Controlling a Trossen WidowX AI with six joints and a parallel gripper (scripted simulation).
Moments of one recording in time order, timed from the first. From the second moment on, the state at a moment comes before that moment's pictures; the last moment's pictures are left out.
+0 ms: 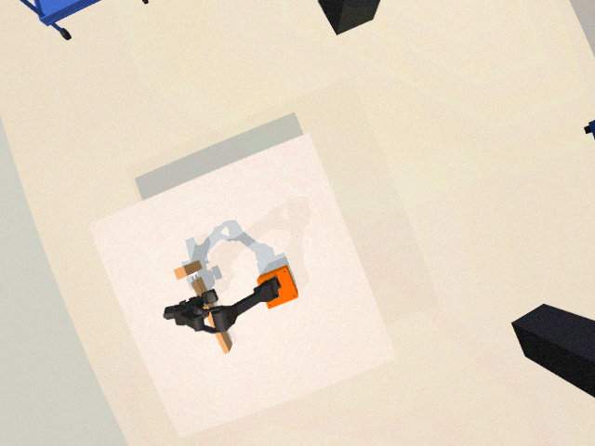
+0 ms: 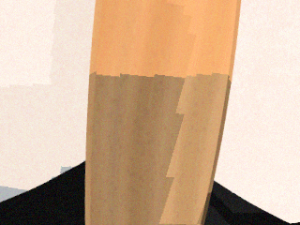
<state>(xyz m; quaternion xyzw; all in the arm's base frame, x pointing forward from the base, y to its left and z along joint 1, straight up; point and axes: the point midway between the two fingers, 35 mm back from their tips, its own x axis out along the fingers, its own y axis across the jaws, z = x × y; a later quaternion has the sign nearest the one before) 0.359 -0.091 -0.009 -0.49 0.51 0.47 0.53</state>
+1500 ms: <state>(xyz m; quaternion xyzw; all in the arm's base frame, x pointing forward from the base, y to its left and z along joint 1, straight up) 0.358 -0.096 -0.009 -0.49 0.51 0.47 0.52</state>
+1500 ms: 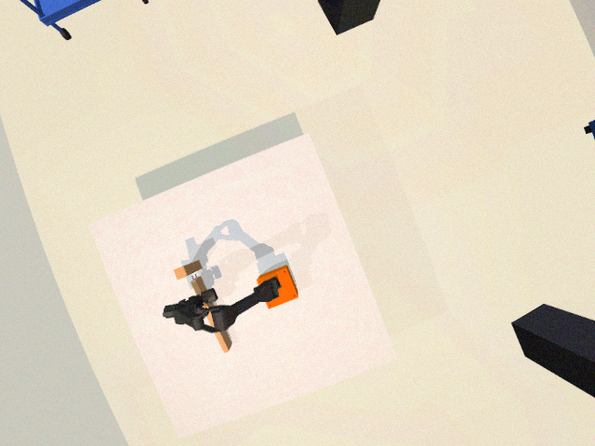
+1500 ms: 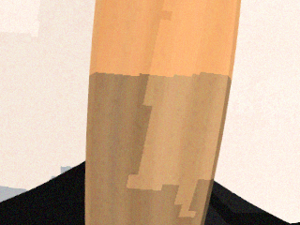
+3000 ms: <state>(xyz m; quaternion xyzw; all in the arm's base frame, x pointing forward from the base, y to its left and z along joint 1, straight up) 0.358 -0.100 -0.009 -0.49 0.51 0.47 0.52</state>
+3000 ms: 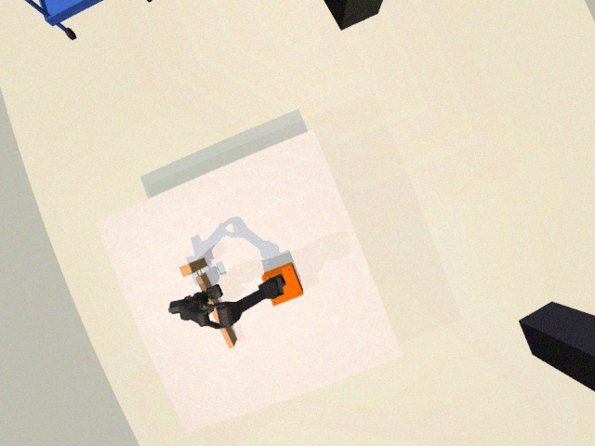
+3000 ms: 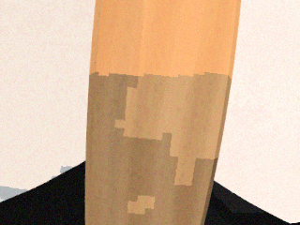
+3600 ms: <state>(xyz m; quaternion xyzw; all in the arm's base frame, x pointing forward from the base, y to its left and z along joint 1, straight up) 0.358 -0.103 -0.008 -0.49 0.51 0.47 0.52</state>
